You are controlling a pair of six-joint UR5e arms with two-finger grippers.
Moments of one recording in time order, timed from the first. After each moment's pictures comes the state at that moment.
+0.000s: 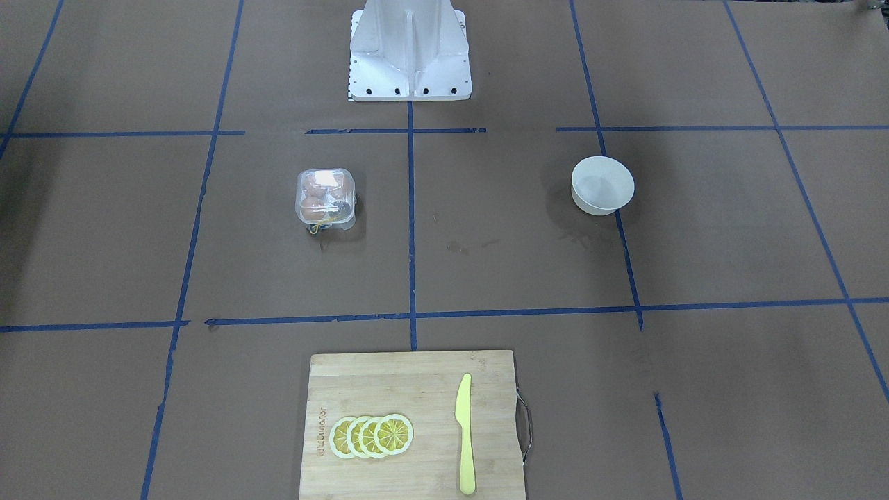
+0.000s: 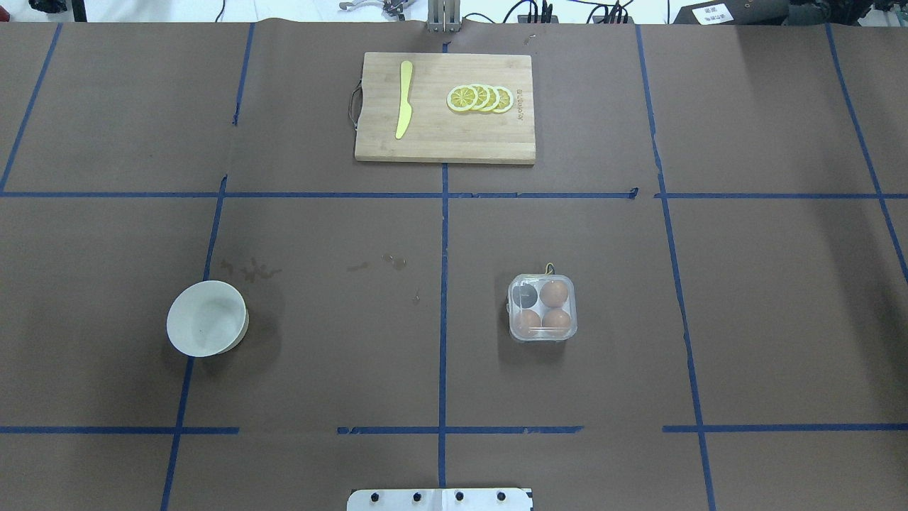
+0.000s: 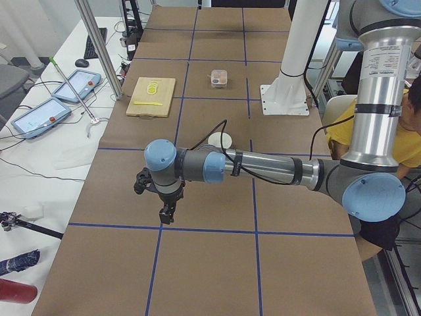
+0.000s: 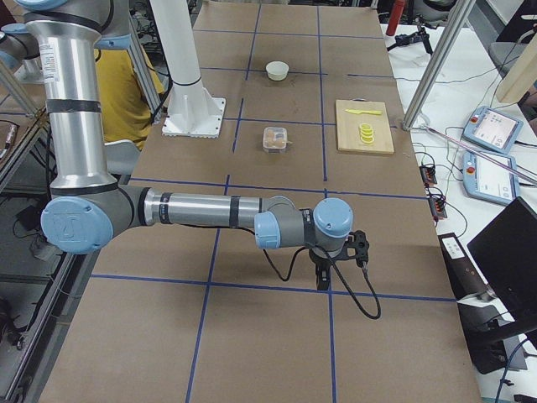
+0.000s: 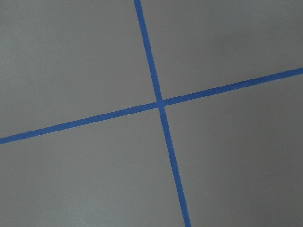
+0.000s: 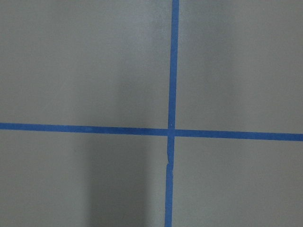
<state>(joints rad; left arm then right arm) -1.54 -1.62 -1.65 -1.50 -2.34 0.18 1.53 -1.50 1.51 -1.46 2.39 0.10</state>
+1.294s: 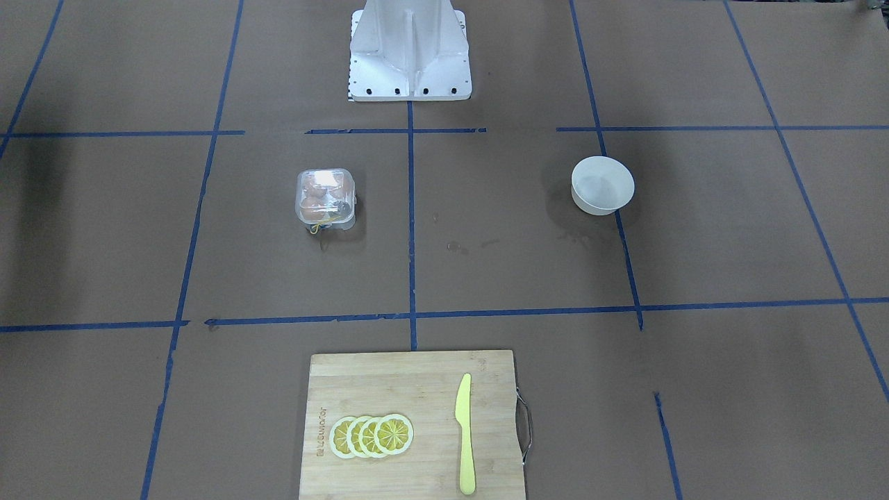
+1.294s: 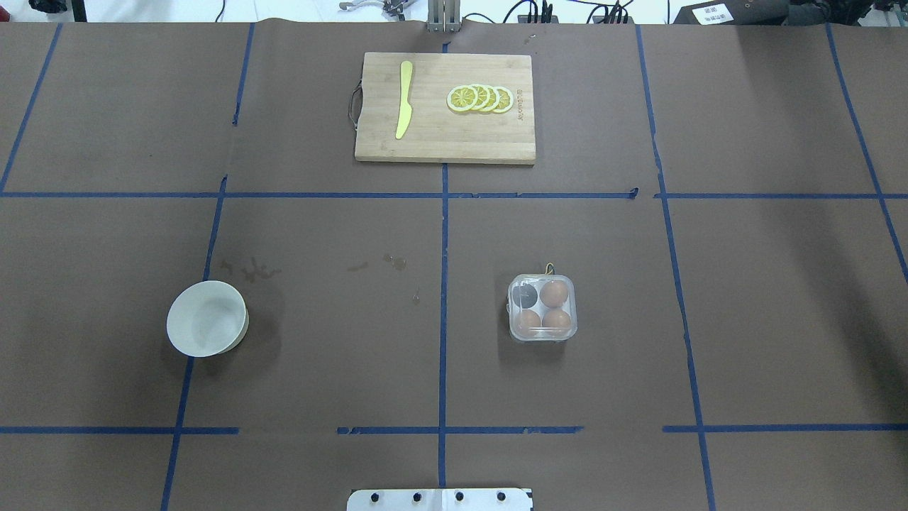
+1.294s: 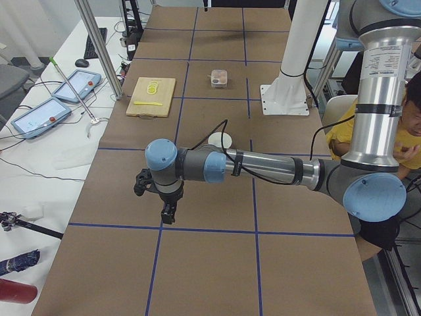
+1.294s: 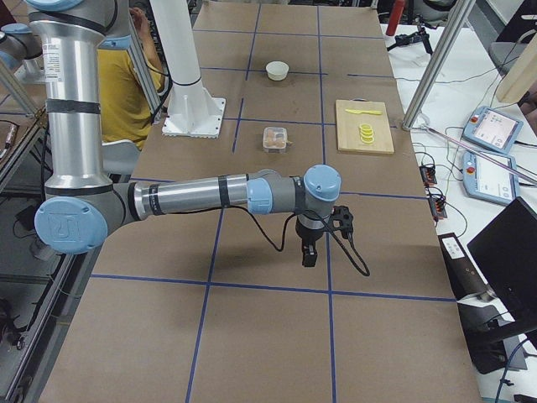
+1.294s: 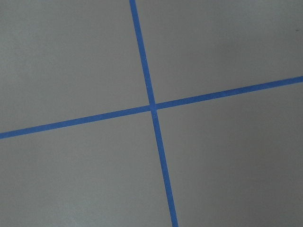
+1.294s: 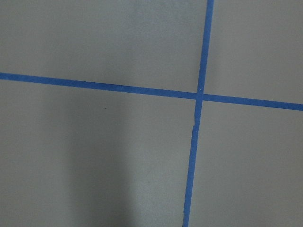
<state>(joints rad) -1.54 -1.62 -1.64 -1.51 -2.33 0.09 1.43 -1.56 1.70 -1.62 2.31 0.05</state>
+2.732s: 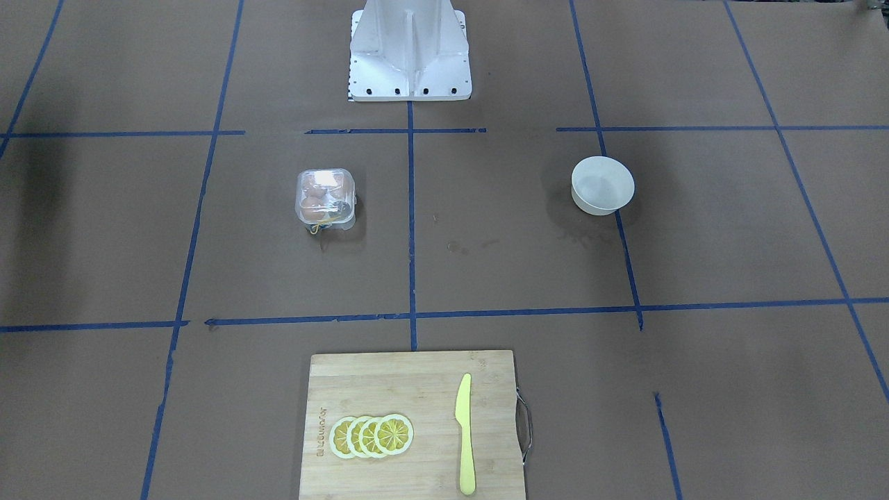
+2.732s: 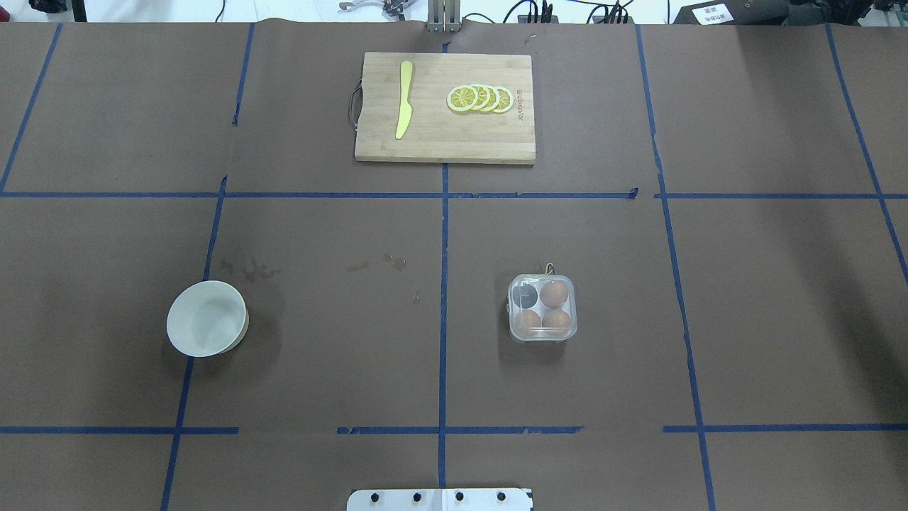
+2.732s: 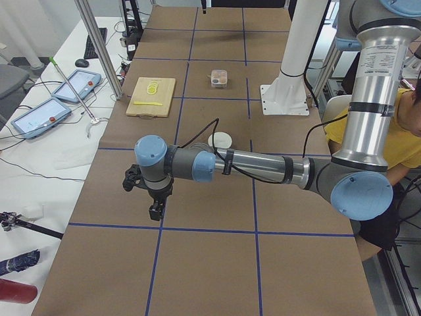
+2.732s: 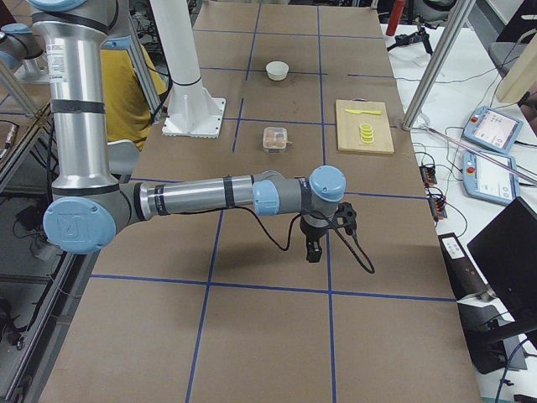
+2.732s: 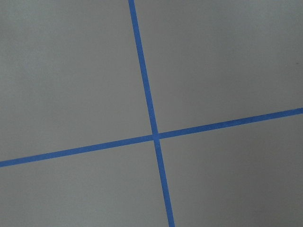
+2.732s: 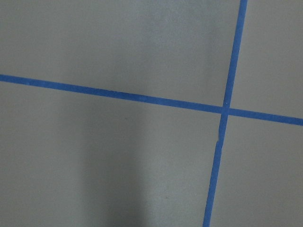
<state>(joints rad) -1.54 -1.68 -1.58 -1.57 -2.33 0.08 1.42 -1.54 1.68 -1.58 2.34 0.05</state>
